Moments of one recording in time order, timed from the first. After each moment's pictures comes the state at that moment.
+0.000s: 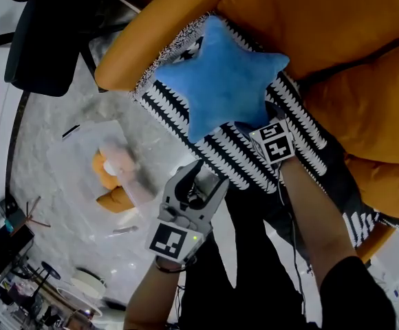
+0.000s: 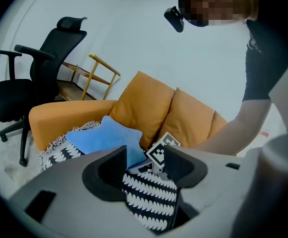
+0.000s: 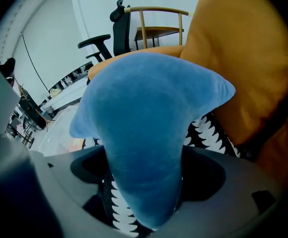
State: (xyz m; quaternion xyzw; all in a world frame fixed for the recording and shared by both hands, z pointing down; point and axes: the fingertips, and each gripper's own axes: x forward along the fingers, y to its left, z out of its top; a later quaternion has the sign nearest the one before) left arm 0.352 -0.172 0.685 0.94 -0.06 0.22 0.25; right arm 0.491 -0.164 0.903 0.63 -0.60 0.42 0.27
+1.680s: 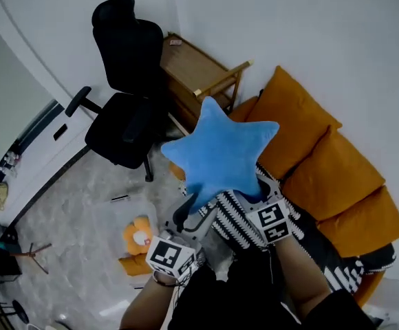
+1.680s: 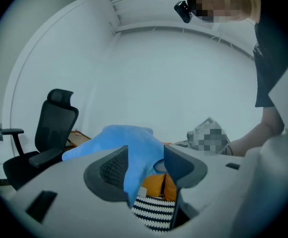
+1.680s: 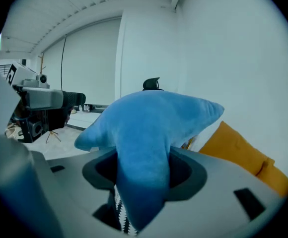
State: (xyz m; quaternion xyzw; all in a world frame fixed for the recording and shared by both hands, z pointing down) left arm 0.267 -0.235 0.370 0.99 -0.09 0.05 0.10; right arm 0.383 -0.221 0.441 0.69 -0.67 0.16 0.22
